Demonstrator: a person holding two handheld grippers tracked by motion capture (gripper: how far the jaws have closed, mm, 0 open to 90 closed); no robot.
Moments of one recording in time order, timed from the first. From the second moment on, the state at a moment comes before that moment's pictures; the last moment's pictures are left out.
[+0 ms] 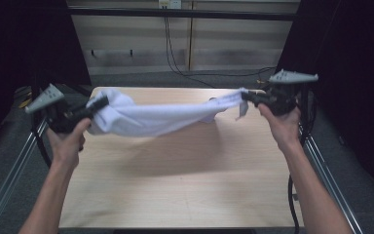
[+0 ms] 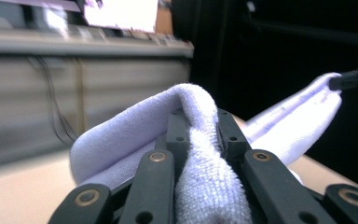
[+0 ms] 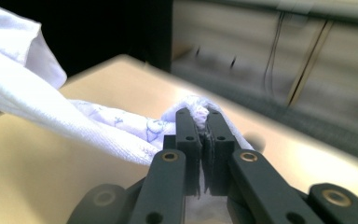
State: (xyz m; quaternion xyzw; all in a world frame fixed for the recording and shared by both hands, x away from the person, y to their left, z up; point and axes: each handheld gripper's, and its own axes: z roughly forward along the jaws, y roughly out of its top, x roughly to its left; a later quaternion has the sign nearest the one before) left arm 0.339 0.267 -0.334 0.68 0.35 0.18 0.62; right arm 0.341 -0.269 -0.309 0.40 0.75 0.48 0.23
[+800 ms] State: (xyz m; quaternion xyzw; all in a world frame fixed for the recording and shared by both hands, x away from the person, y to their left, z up) left arm 0.249 0.258 -0.465 0.78 0.36 0.02 0.51; right arm 0.238 -0.279 -0.464 0.43 0.80 0.42 0.07
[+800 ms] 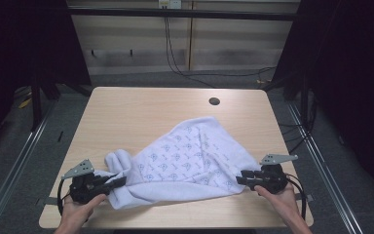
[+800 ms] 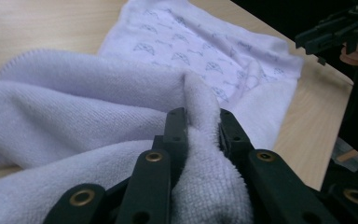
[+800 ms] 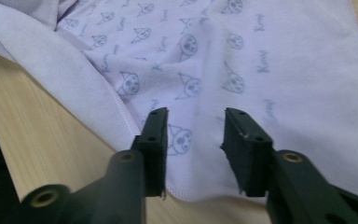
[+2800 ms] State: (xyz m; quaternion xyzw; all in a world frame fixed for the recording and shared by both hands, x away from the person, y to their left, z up) left arm 0.329 0.226 -0.493 0.77 0.41 0.01 0.49; right arm 0.287 -0.168 -0.465 0.36 0.84 0.40 0.09
